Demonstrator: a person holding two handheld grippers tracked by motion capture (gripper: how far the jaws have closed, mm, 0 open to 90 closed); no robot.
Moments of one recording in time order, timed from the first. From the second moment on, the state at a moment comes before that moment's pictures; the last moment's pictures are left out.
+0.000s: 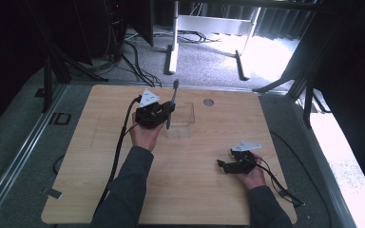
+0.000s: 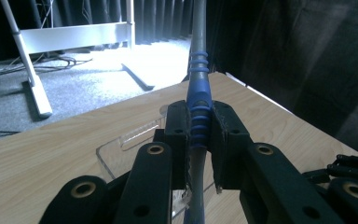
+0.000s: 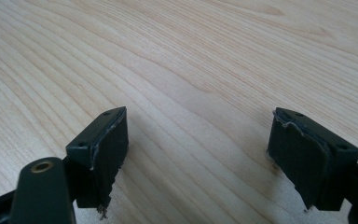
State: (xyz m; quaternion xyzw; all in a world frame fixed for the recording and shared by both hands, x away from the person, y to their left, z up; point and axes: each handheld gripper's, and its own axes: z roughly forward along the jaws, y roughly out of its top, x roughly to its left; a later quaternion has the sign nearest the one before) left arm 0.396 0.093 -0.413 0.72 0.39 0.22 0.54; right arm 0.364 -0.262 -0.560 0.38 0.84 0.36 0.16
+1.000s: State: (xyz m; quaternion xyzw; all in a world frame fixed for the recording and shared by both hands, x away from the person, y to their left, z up) left arm 0.403 0.083 -0.415 0.67 0.39 0.24 0.58; right arm 0.365 -0.263 -0.560 0.38 0.84 0.36 0.16
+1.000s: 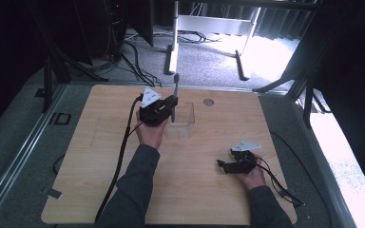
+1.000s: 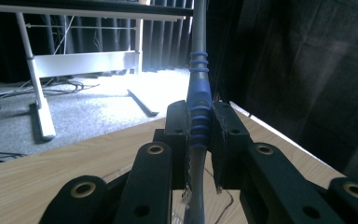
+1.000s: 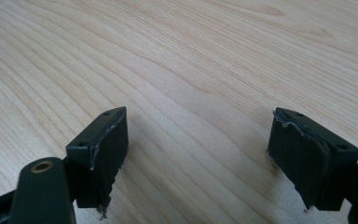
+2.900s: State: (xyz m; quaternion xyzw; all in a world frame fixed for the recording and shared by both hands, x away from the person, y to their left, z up) left arm 0.438 0.064 -0.466 0.75 0.39 0.25 0.48; right arm 0.364 -0.263 -0.560 0.38 0.84 0.36 0.16
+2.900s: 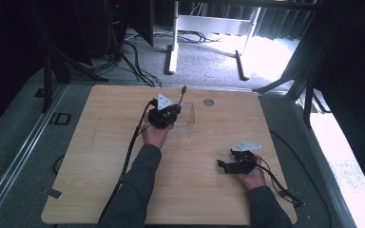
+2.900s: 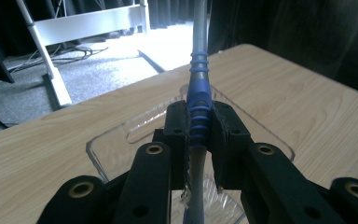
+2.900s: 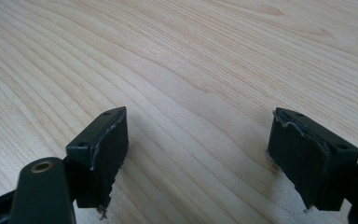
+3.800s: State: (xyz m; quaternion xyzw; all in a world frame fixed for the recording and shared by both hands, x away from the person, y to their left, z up) left arm 0.404 0.126 -0.458 0.72 0.42 0.22 0.51; right arm 0.364 -0.263 -0.560 0.38 0.84 0.36 0.16
